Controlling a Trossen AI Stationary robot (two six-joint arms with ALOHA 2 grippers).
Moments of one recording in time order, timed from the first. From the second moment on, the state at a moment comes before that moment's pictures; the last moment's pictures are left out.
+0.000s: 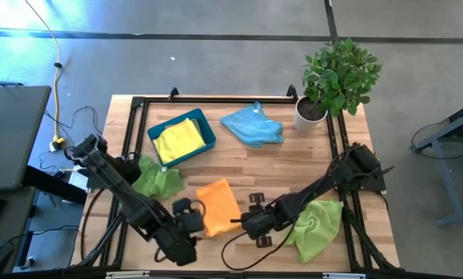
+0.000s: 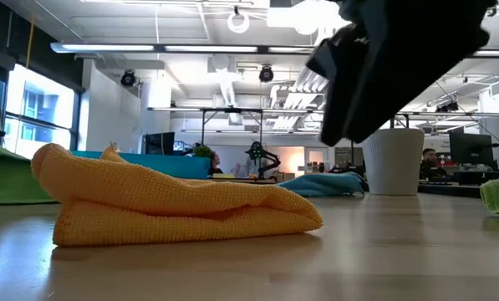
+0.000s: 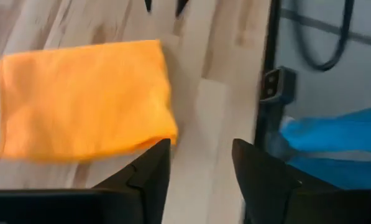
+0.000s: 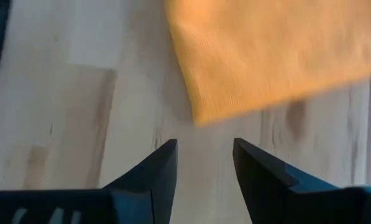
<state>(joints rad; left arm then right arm) -0.63 1.70 1.50 -0.89 -0.35 -0.91 0.53 1.93 1.37 -0.55 0.19 0.30</state>
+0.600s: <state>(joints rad) -0.62 2.06 1.50 -0.64 -0.47 -0.70 0.54 1.94 1.23 -0.26 0.29 0.13</state>
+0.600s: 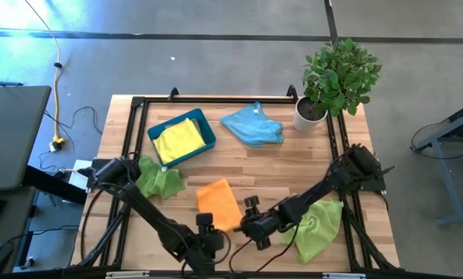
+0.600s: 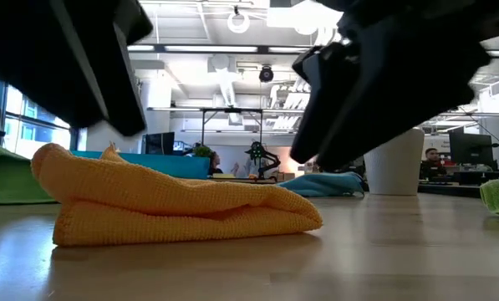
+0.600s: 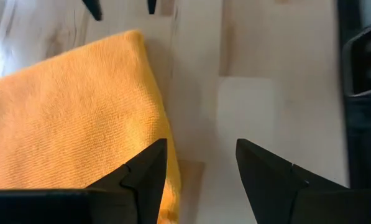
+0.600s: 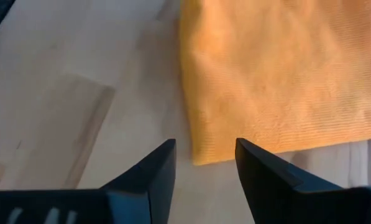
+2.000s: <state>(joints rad) -0.55 2.10 1.42 -0.67 -0.40 -0.86 0.51 2.05 1.23 -0.21 0.24 0.16</state>
